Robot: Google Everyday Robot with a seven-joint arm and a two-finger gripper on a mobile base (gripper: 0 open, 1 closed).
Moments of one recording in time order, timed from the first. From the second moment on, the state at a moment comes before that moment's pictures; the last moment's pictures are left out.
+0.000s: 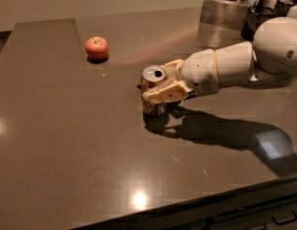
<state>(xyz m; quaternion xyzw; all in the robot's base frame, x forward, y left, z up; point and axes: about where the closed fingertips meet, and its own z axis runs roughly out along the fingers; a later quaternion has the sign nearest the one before) 0.524 -0.034 0.911 -0.54 0.65 0.31 0.44</state>
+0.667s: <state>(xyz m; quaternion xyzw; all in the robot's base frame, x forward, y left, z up) 0.529 -0.040 0.903 -0.53 0.66 0.31 0.43</state>
